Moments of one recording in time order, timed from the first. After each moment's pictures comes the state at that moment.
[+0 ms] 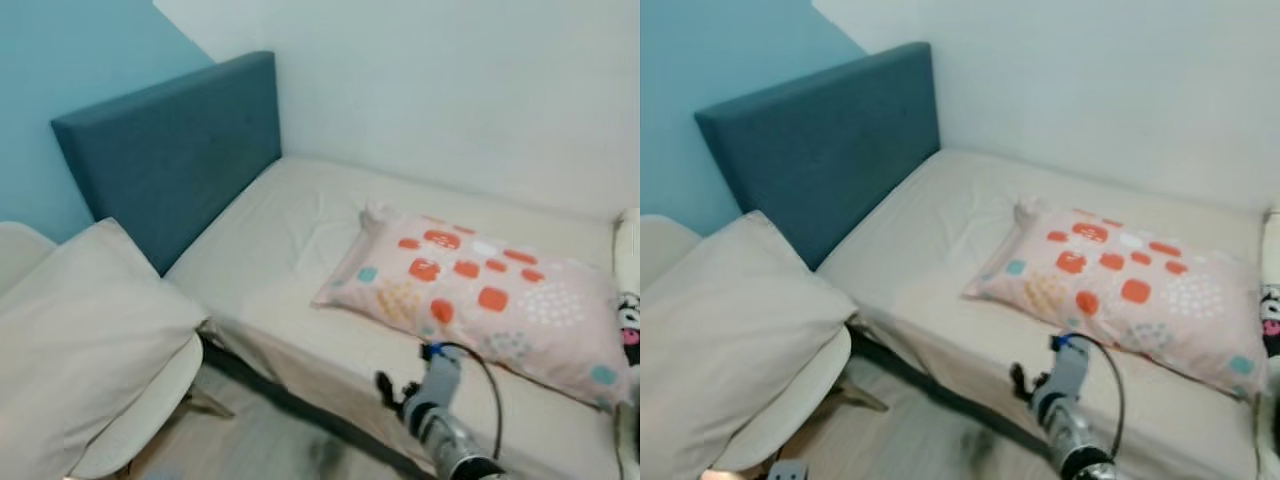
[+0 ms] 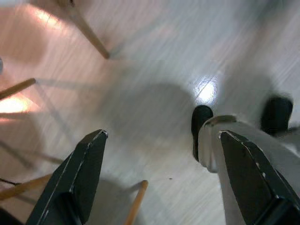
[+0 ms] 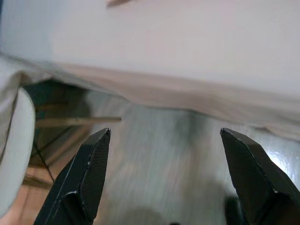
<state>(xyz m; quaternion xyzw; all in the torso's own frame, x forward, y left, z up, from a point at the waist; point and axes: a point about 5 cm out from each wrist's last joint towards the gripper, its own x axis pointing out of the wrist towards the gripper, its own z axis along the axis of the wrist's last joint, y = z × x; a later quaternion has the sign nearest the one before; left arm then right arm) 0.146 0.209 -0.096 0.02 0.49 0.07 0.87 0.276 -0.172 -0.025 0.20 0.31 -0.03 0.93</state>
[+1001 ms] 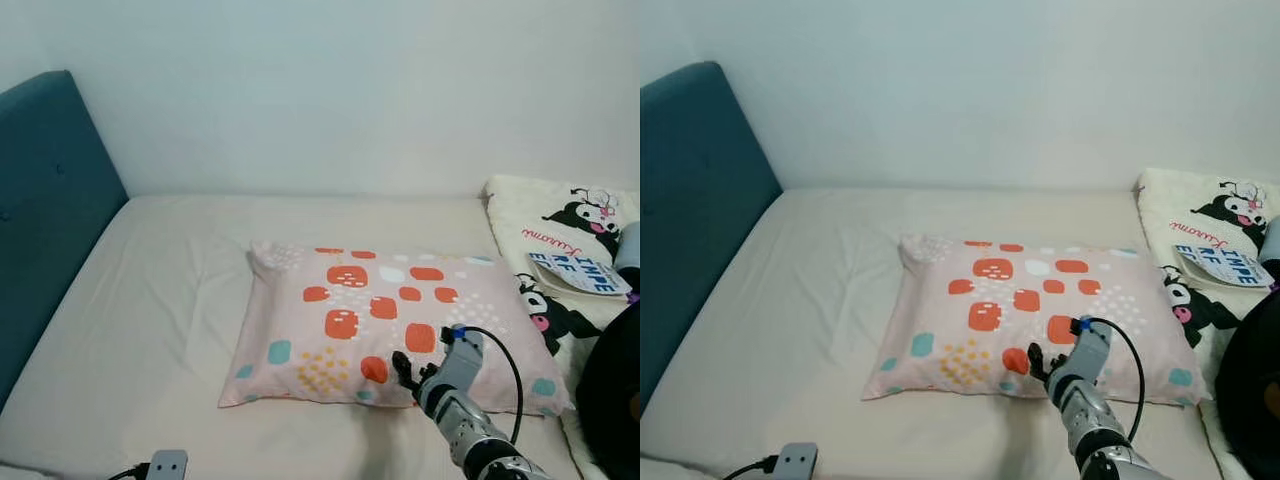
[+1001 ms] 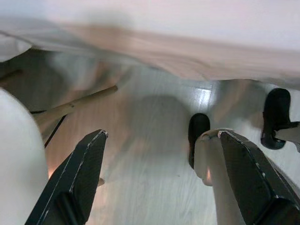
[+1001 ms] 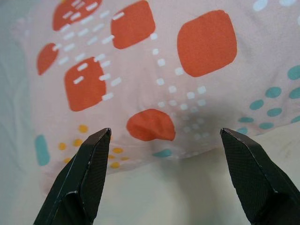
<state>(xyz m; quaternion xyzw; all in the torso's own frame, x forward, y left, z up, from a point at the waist) 0.159 0.205 -0.091 0.02 0.47 0.08 0.88 0.300 -0.200 0.002 0.23 0.26 -0.07 0.94</state>
